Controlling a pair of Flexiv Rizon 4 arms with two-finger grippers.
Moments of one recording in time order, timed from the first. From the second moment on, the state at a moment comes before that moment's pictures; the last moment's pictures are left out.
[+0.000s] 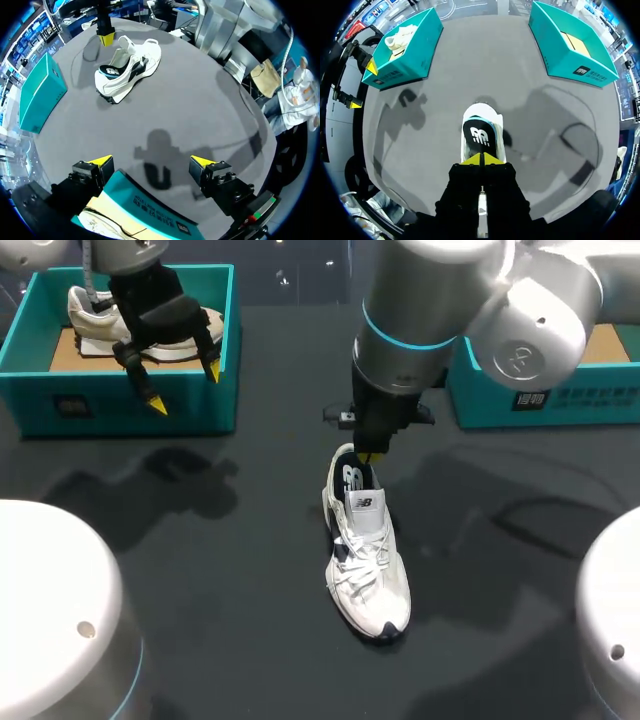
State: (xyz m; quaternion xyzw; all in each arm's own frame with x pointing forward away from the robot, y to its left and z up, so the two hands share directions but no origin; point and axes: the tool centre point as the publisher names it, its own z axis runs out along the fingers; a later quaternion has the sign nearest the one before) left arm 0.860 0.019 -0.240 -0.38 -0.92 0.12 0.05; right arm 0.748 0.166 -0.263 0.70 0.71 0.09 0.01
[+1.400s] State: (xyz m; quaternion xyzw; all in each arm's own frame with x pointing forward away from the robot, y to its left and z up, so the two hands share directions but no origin) left arm 0.860 0.019 -0.241 -0.38 -0.92 0.12 0.05; right arm 0.787 0.176 -0.350 0.69 0.71 0.11 0.13
